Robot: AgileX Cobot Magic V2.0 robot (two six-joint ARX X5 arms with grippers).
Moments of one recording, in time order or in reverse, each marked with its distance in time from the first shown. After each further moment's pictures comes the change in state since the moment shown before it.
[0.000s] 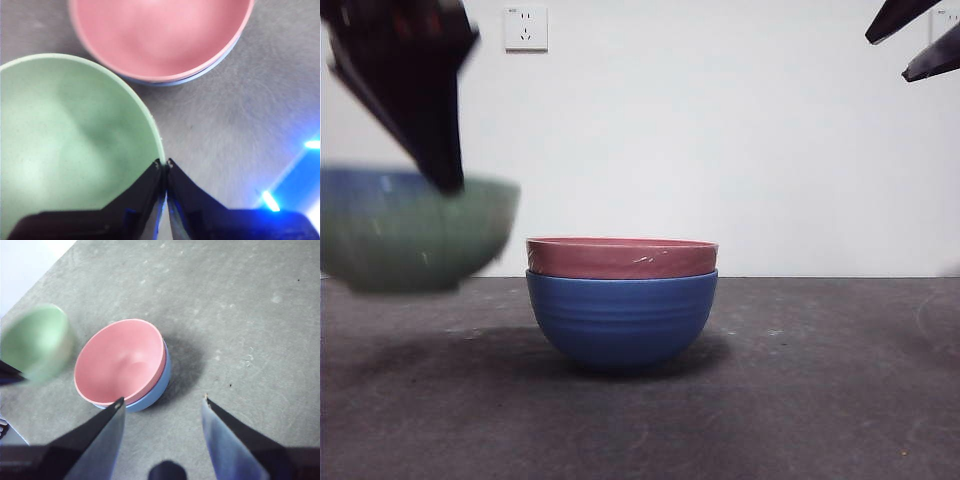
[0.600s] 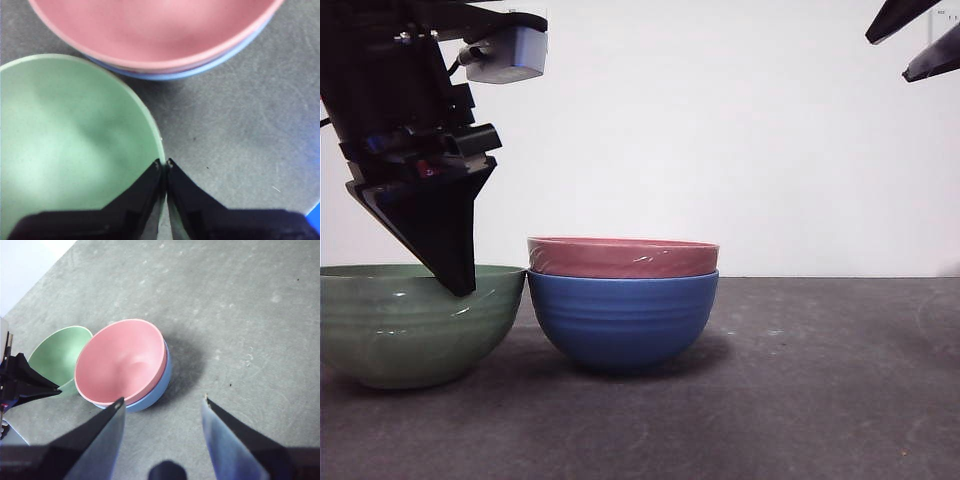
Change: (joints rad) left arm 0.036 0.075 -0.160 0.227 0.023 0.000; right arm 0.000 0.000 0.000 0.000 0.000 0.004
